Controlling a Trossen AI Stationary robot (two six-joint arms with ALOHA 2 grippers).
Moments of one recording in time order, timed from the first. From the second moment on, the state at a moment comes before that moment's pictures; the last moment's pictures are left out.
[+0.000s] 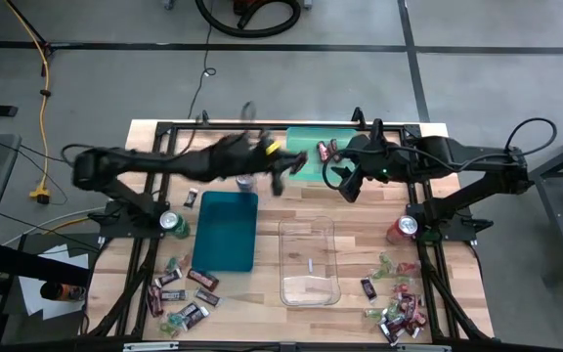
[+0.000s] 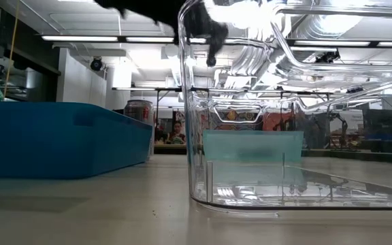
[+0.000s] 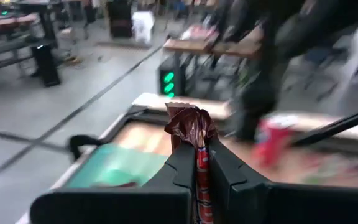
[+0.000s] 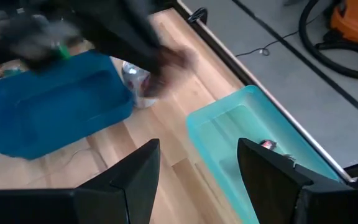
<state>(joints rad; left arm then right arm) 0.19 1.55 1.14 0.21 -0.09 0.03 0.07 1.28 1.52 -1.01 0.48 0.39</state>
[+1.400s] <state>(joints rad) 0.40 2.30 1.87 -0.53 -0.11 -0.46 0.07 1.12 1.52 -0.90 0.64 0.50</state>
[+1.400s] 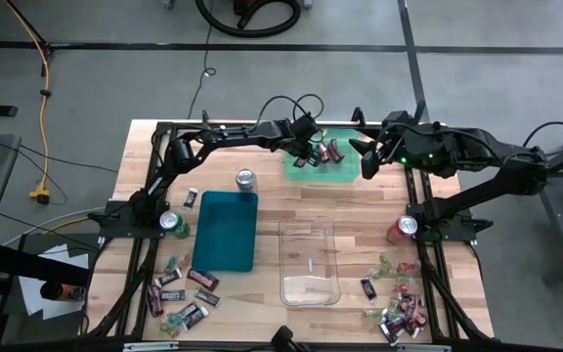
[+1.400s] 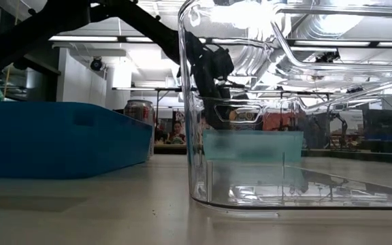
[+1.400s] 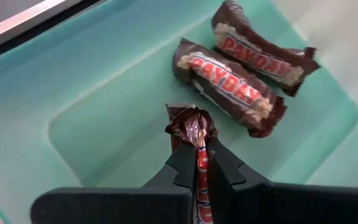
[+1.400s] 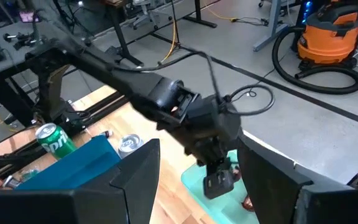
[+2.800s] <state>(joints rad) 0.29 1.80 1.81 -0.62 -0.13 -0.21 0.07 1.12 1.52 -0.99 0.63 0.52</state>
